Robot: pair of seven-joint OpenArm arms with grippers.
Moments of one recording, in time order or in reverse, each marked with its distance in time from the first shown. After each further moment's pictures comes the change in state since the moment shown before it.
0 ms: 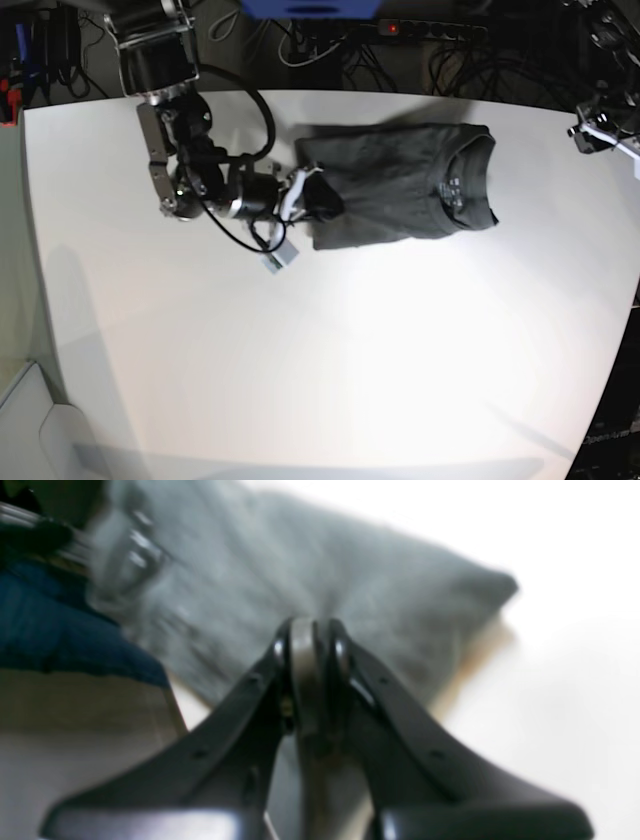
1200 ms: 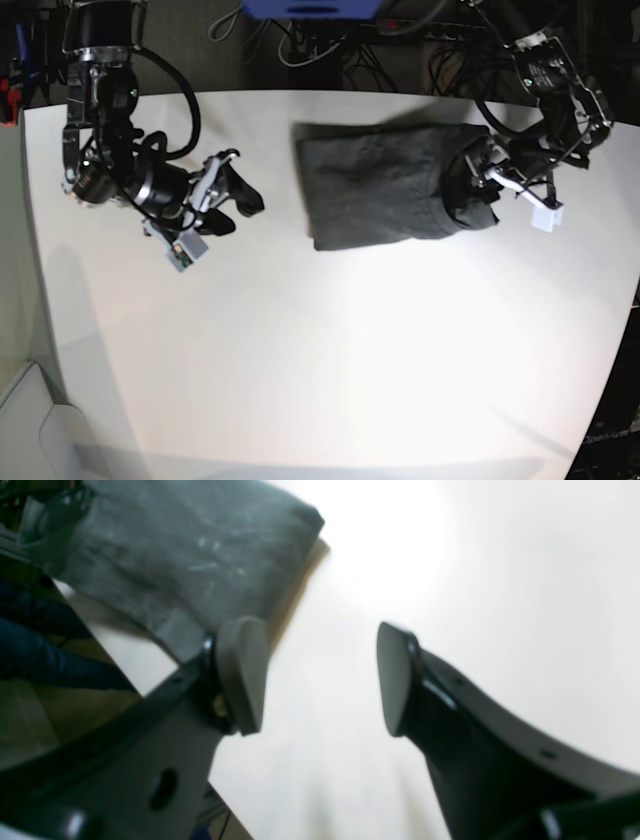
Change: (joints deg) left arm -9.7 9.1 15.1 -13.4 -14.8 0.5 0.1; right arm -9.9 7.3 14.4 25.4 0.0 0.4 -11.9
